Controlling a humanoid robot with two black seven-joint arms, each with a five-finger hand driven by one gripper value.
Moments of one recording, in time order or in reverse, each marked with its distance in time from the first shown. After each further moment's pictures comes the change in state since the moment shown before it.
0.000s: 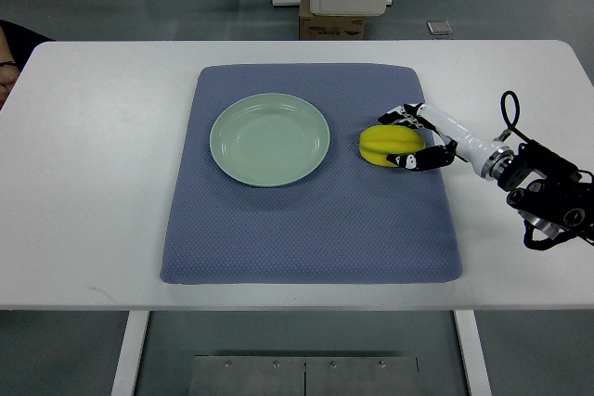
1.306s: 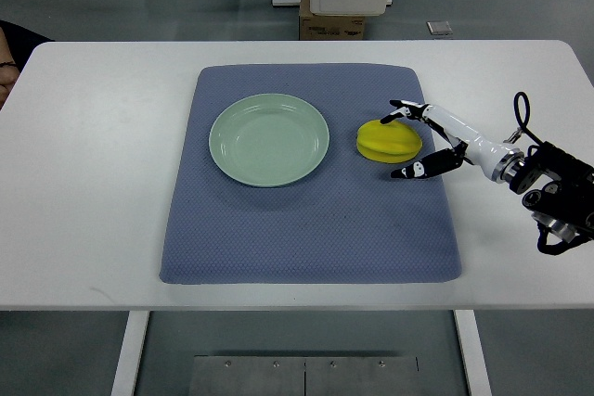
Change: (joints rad) left arm 0.000 0.000 0.000 0.000 0.000 0.000 0.000; right arm -0.003 -0.073 0.032 0.110 -0.002 0.027 0.033
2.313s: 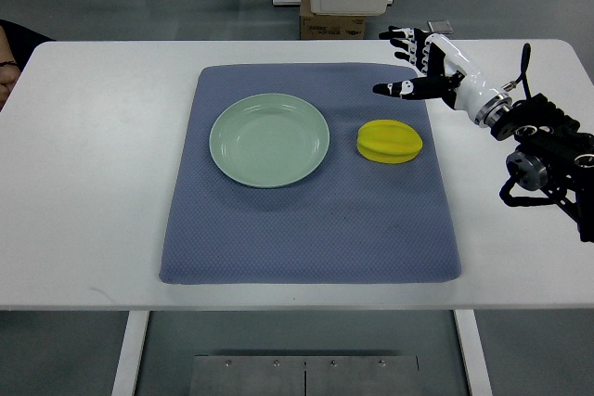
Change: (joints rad) left arm 0.000 0.000 0.000 0.000 0.000 0.000 0.000; right arm 0.027 0.086 0.285 -0.145 0.250 0.271 -0.042
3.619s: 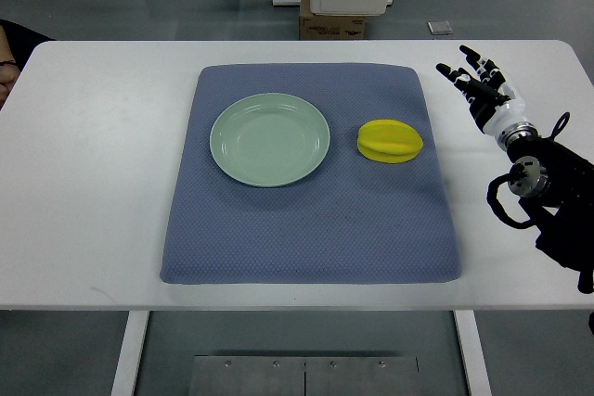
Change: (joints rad) left arm 0.000 0.000 0.000 0.000 0.000 0.000 0.000; right arm -0.132 0.194 0.412 -0.354 0.350 0.001 -0.224
